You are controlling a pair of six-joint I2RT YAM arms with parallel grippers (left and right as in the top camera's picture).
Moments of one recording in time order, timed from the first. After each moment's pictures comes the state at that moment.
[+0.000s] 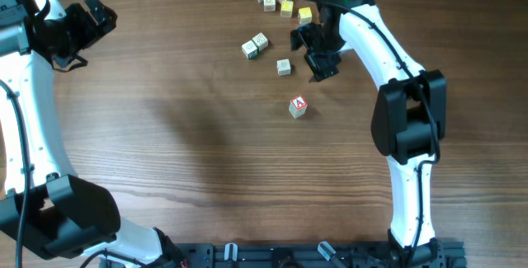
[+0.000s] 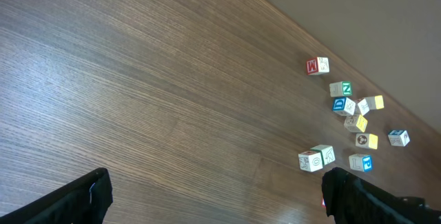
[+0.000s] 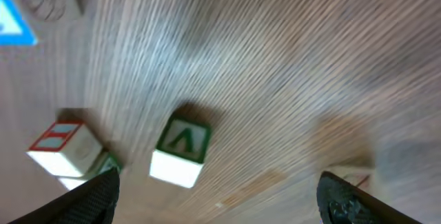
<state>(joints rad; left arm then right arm) 0.36 1.73 1.72 -0.94 0.34 -0.27 0.30 2.35 2.04 -1.14 -0.30 1.35</state>
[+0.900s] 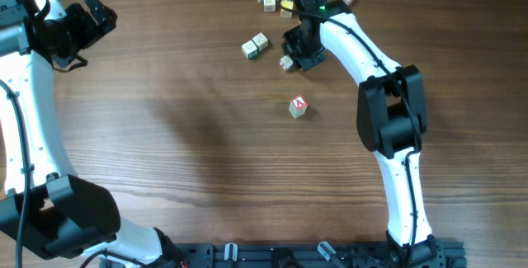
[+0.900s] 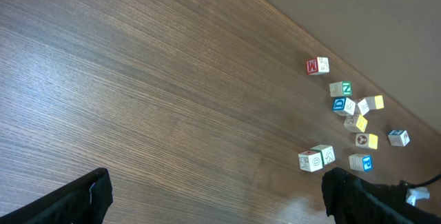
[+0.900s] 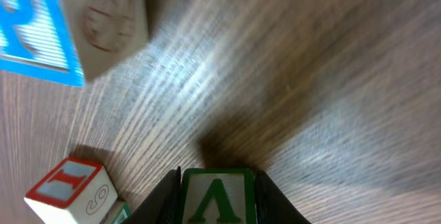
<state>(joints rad) 0.36 1.73 1.72 -0.94 0.34 -0.27 0.35 2.46 2.07 -0.93 -0.22 1.28</state>
